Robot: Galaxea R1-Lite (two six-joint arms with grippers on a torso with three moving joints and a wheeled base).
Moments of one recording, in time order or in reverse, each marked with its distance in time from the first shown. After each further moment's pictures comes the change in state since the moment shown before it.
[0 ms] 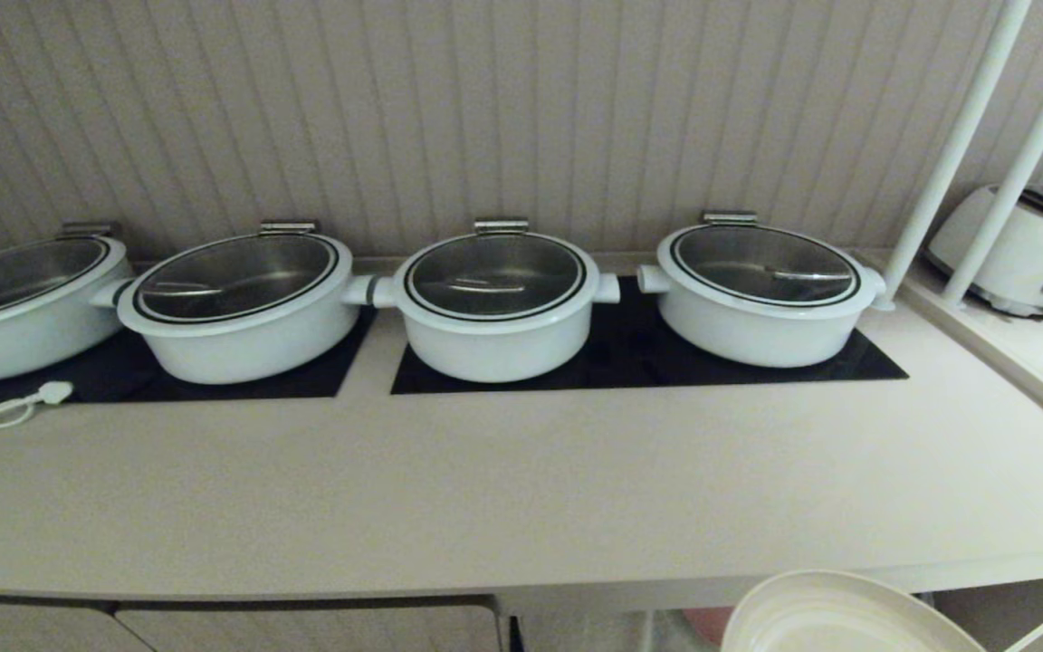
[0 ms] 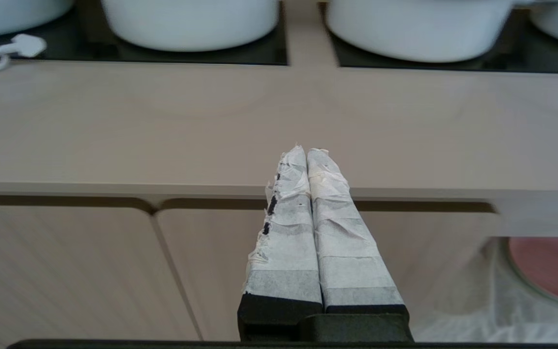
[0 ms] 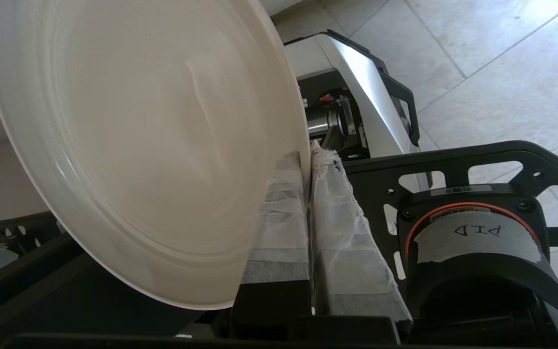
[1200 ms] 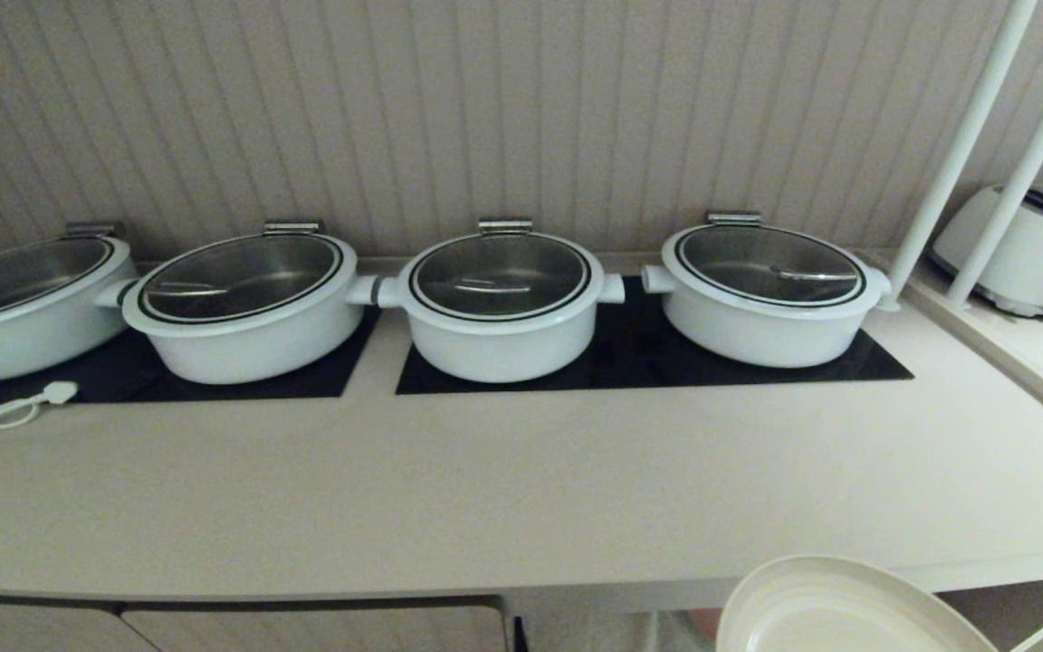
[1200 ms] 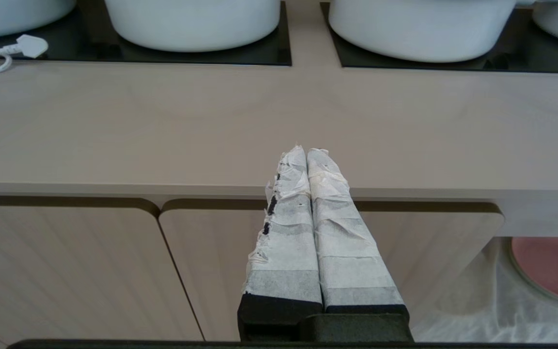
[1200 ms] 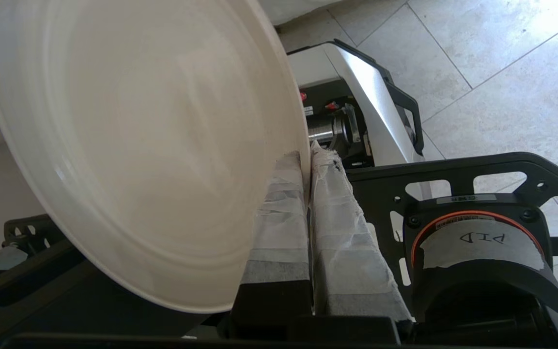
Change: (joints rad) left arm 0.000 0.000 0.000 0.000 0.000 0.000; right arm 0.003 0.000 -0.032 0.003 0.000 -0.002
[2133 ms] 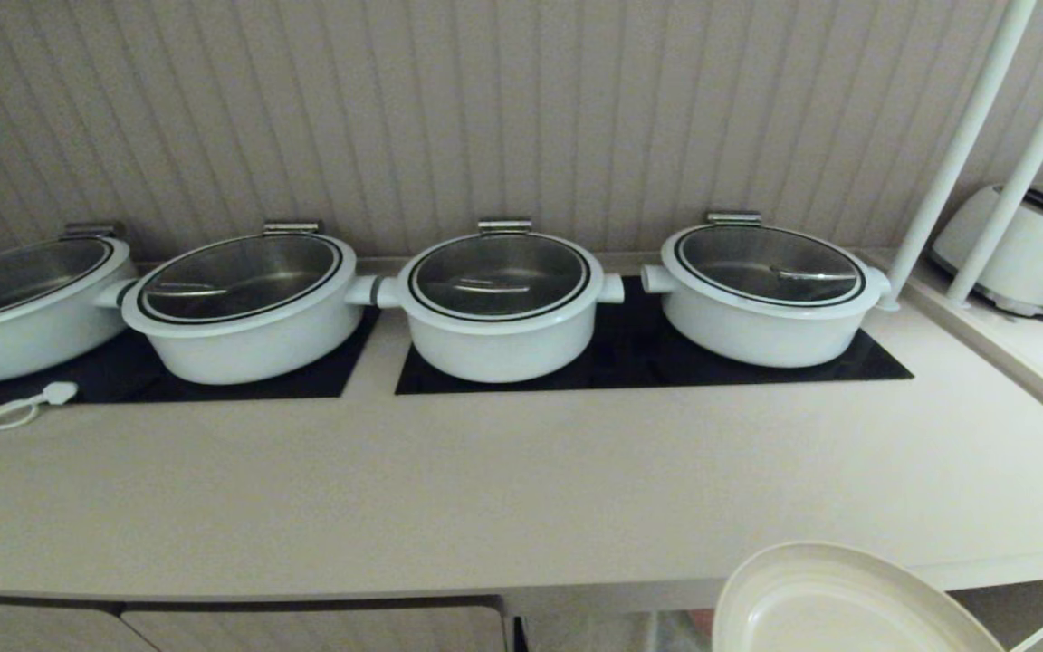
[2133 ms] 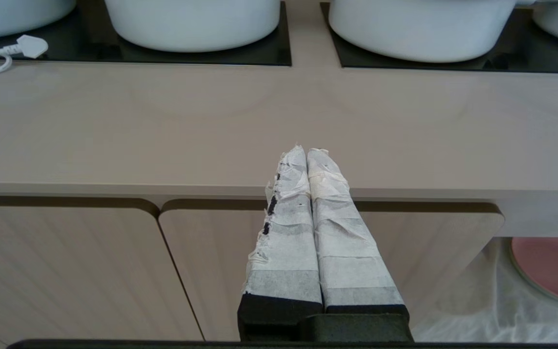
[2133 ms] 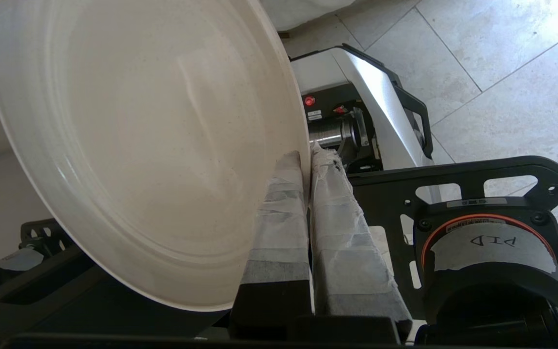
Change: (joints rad) left arm 0.000 0.000 0.000 0.000 0.000 0.000; right arm 0.016 0.003 -0.022 -0.002 0.001 0.030
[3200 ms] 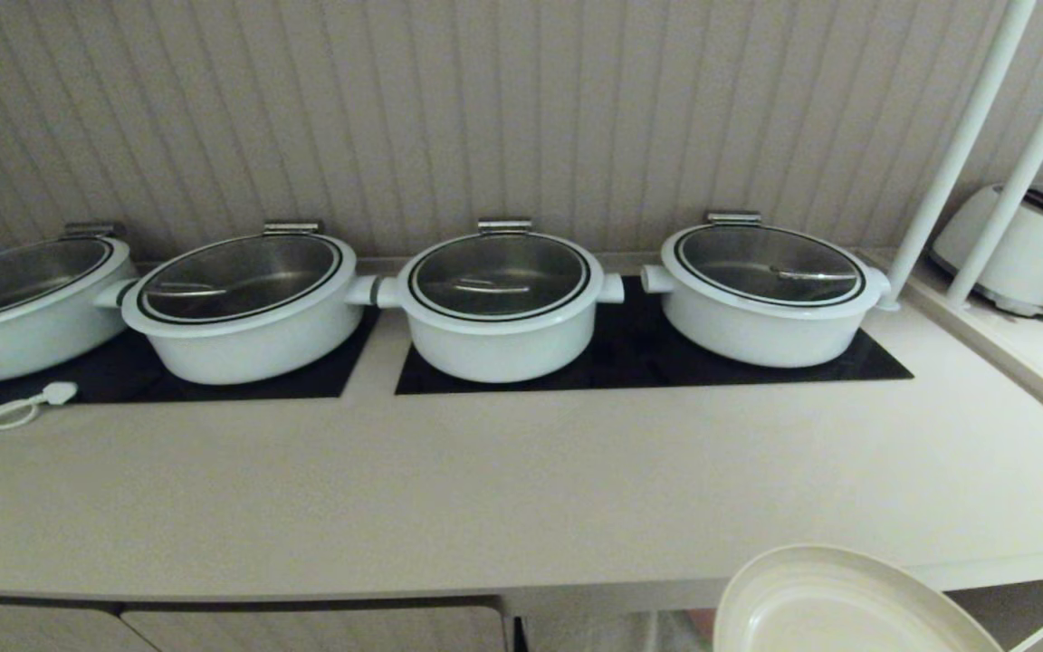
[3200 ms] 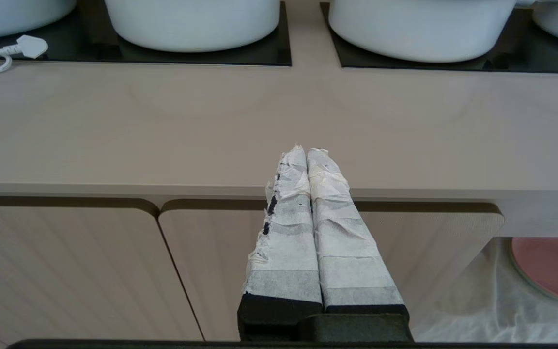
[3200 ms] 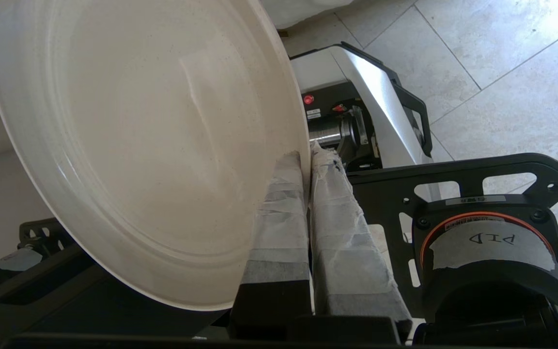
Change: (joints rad) left arm 0.000 0.000 0.000 0.000 0.000 0.000; right arm -0.001 -0.002 0.005 0.002 0.000 0.001
